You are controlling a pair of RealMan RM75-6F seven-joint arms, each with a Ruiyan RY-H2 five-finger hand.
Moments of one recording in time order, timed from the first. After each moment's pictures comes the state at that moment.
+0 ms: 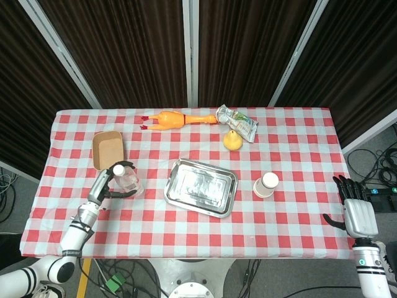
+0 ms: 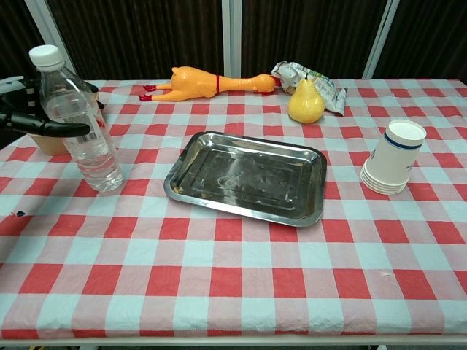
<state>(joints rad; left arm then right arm) -0.46 -1.53 -0.21 -1.39 1.31 1.00 -0.86 0.14 -1.30 0.09 -1.38 -1.39 1.35 0.05</state>
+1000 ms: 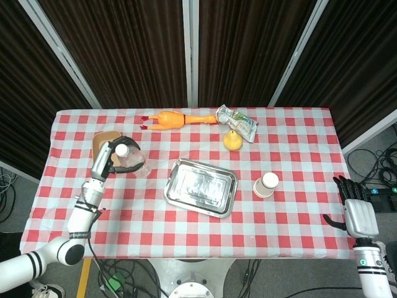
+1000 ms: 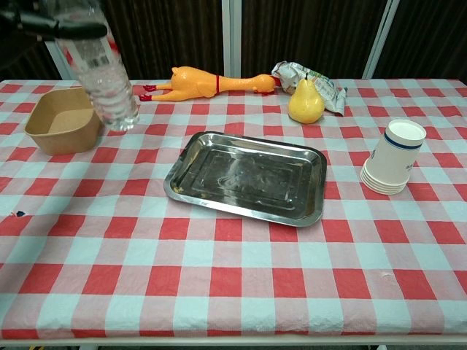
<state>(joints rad) -0.55 -1.48 -0.40 -1.52 1.28 1.06 -0.69 0.14 -1.29 0.09 -1.39 -1.39 1.34 0.06</state>
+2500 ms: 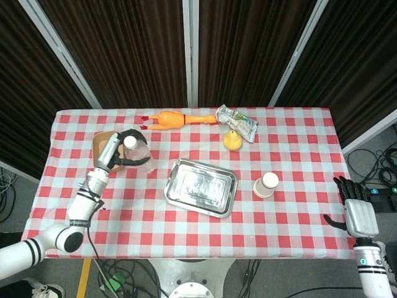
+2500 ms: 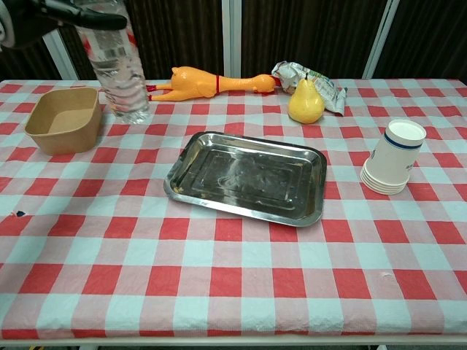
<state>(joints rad) -0.64 -1.42 -0.39 -1.47 1.22 0.95 -0.70 0.14 -1.30 0.09 -1.37 -1.38 1.32 0.07</state>
